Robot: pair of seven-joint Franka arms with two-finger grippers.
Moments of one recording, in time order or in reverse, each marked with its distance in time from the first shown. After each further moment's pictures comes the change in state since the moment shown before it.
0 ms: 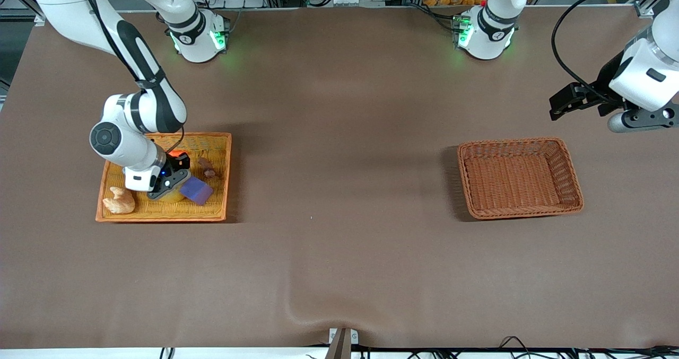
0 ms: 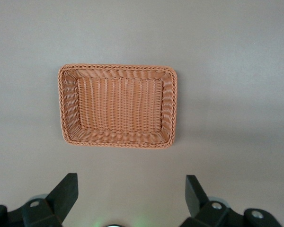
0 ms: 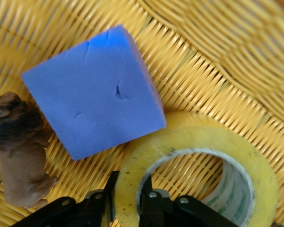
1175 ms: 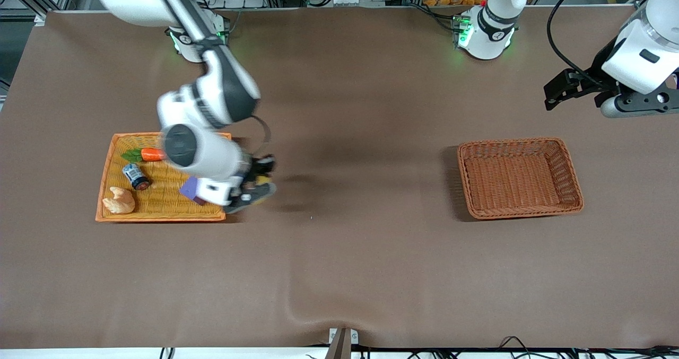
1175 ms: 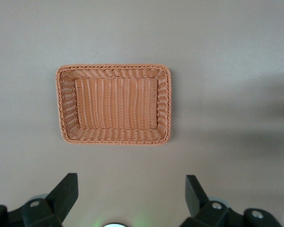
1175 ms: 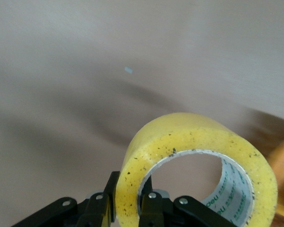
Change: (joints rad) left arm 0.006 -0.031 -0.033 0.001 -0.001 -0.018 0.000; right arm 0.457 0.191 0.019 0.717 0.214 -0.481 0.689
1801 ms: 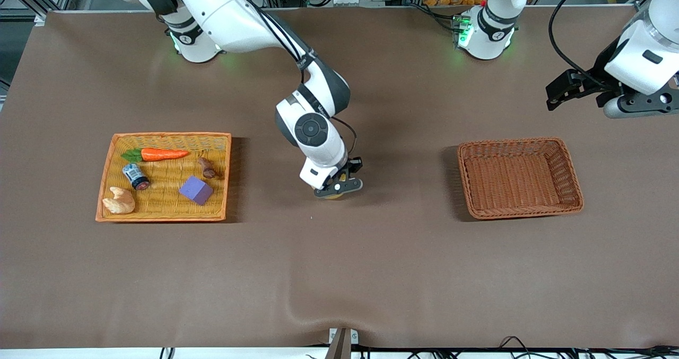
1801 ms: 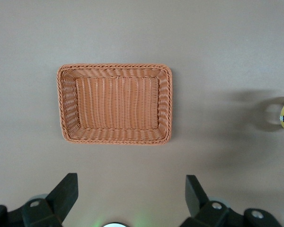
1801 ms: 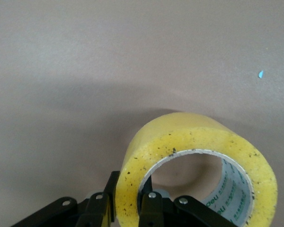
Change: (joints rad) left arm 0.004 0.000 -0.001 -0.001 0.000 -0.001 0.000; right arm 0.228 0.277 -0.010 0.148 -0.001 0.261 0.359
